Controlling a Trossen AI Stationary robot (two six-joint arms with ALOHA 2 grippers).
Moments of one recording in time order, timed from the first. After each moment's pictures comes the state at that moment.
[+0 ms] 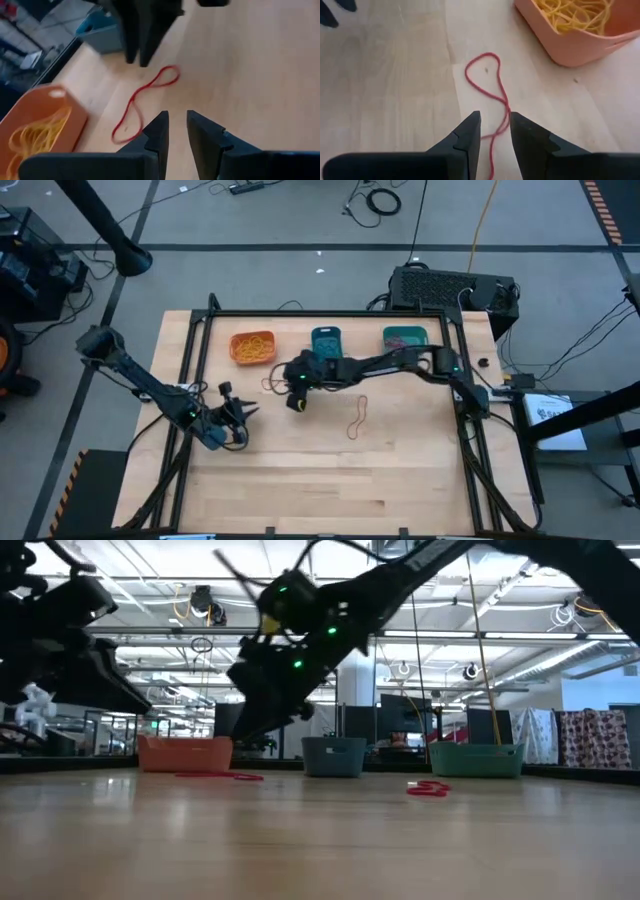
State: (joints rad) left arm -0.63 1.02 0.27 -0.15 -0.89 -0.41; right arm -0.10 2.21 1.57 -0.08 0.11 0.09
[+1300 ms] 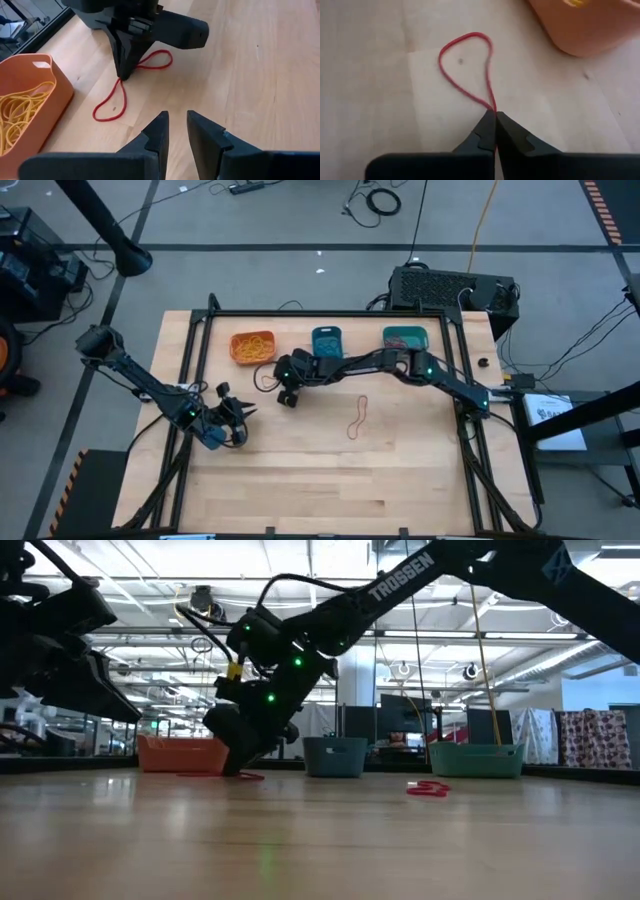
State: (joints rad) left arm -0.63 0.99 0.27 -0.24 -0.83 -0.60; right arm -0.13 2.45 1.87 -0.30 0.15 0.07
